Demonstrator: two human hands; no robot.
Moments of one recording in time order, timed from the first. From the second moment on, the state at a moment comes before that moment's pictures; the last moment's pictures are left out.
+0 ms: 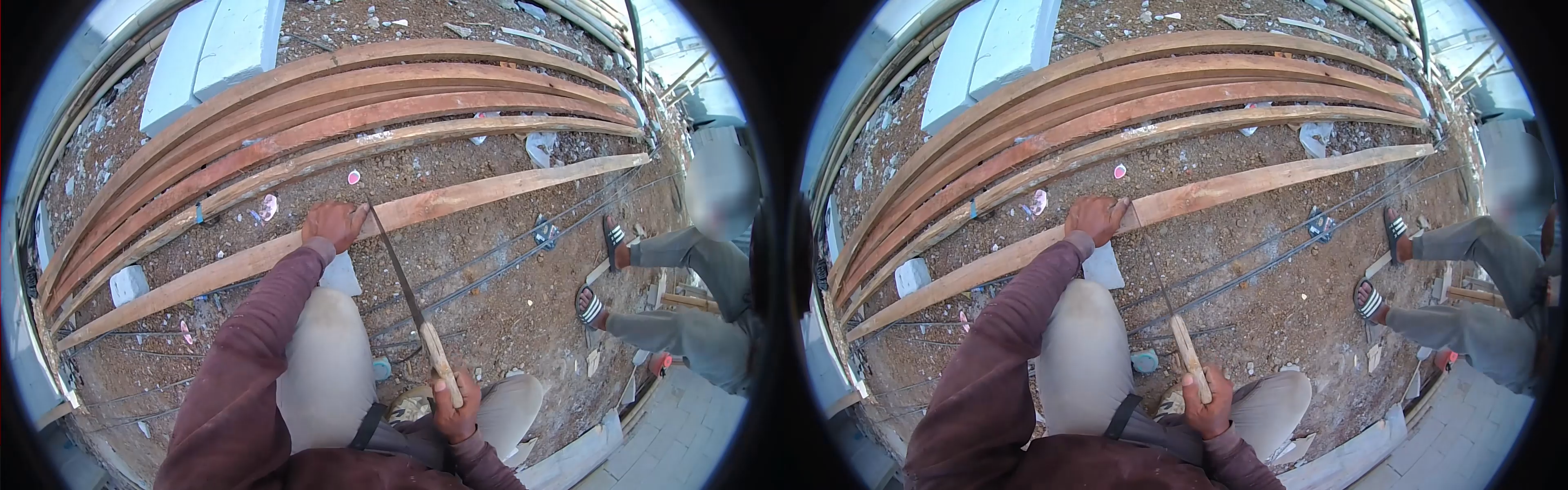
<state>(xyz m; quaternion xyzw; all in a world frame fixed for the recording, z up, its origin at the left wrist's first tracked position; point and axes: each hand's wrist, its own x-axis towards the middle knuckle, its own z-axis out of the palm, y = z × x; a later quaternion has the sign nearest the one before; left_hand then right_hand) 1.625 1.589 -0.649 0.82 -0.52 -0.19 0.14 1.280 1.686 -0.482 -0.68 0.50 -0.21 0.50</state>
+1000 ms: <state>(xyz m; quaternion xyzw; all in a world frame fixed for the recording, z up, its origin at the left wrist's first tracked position) 1.624 1.628 -0.667 0.71 -0.67 -0.10 0.17 1.303 1.680 -0.490 -0.70 0.48 -0.23 0.49</state>
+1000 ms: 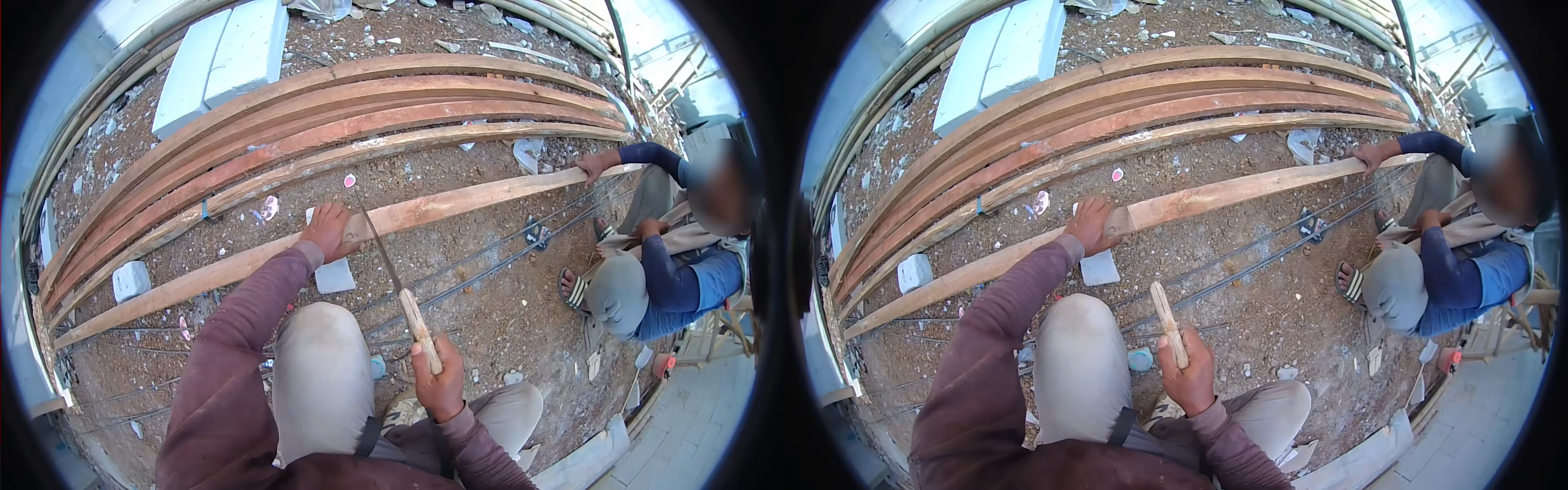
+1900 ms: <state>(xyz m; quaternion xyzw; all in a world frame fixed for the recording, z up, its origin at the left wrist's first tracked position) 1.602 1.637 -0.668 0.75 -0.60 -0.13 0.26 1.325 1.685 -0.479 -0.69 0.52 -0.15 0.48</state>
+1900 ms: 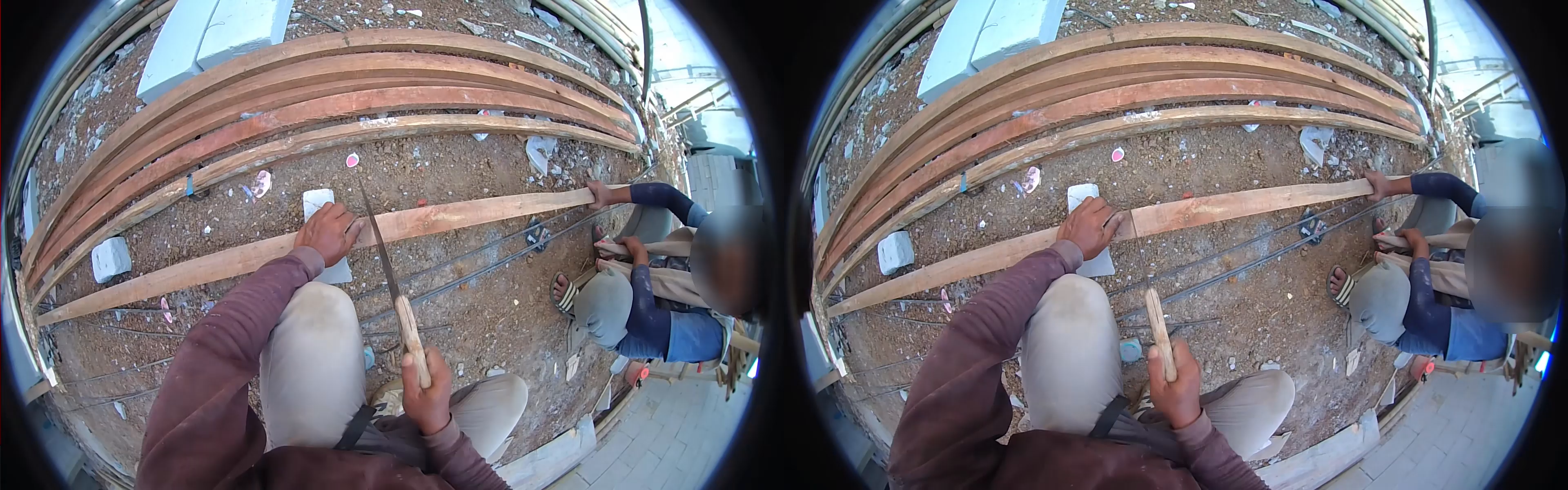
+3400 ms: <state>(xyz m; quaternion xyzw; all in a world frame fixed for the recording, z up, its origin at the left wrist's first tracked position) 1.601 1.643 -0.672 0.74 -0.61 -0.10 0.28 1.240 1.755 -0.504 -0.69 0.53 -0.15 0.47</state>
